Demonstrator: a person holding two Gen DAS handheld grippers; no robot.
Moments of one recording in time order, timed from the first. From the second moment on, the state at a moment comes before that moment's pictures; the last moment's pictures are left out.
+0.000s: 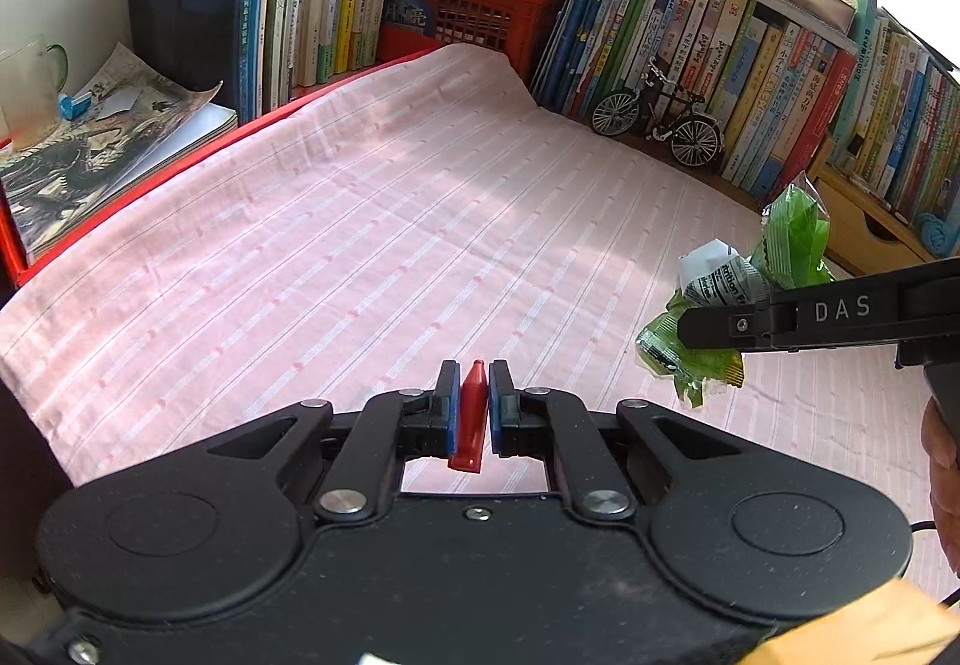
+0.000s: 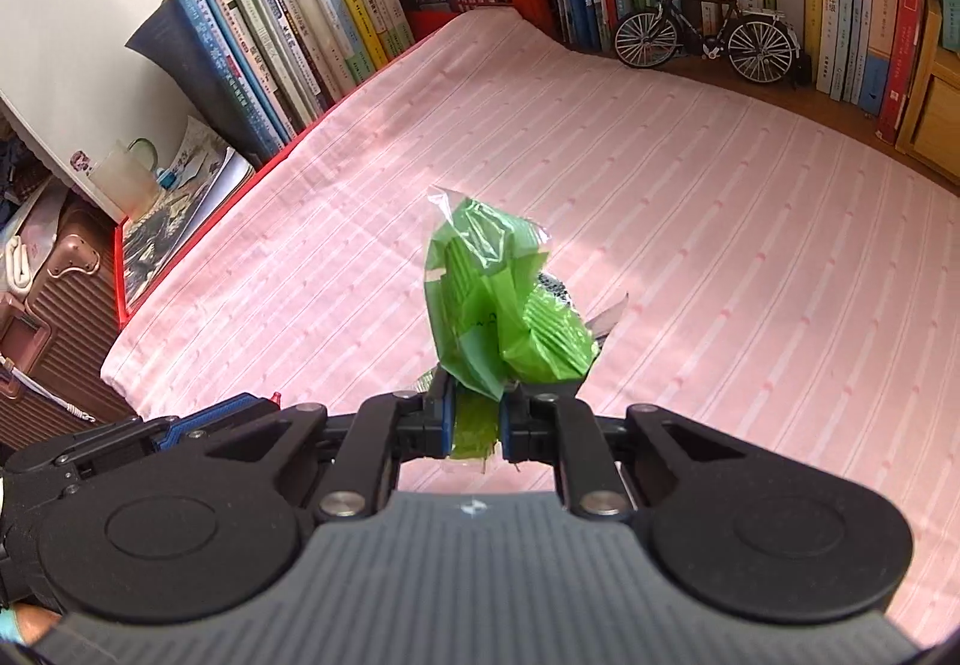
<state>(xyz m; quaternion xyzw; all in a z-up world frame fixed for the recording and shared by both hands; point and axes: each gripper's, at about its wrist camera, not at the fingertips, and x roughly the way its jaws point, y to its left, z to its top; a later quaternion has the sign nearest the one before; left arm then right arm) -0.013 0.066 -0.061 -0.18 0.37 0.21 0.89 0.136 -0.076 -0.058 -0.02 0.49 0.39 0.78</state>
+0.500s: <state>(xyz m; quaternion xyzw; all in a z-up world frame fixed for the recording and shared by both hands) -0.176 0.083 -0.061 -0.19 0.43 0.20 0.86 -0.039 -0.070 -0.057 0.01 0.52 0.39 0.76</state>
